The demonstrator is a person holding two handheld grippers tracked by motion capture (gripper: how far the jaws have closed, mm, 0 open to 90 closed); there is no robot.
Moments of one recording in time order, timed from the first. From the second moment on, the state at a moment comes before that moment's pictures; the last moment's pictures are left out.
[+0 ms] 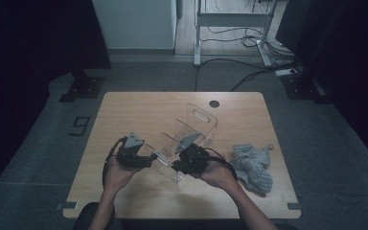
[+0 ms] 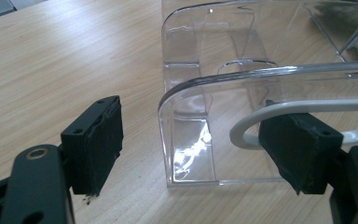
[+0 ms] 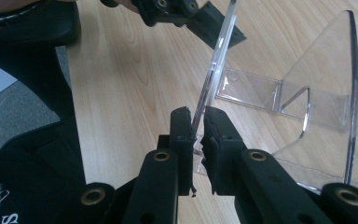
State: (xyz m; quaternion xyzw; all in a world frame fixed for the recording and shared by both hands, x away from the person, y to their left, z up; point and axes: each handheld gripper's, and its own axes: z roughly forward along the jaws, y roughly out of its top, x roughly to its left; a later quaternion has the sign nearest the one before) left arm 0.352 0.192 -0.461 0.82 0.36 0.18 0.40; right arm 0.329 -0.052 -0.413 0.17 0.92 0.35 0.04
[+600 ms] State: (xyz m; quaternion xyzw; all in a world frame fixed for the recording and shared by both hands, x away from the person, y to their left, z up) left arm 0.351 0.191 -0.465 0.82 0.34 0.19 0.41; right arm 0.330 -0.047 -0.413 0.18 0.92 0.36 0.03
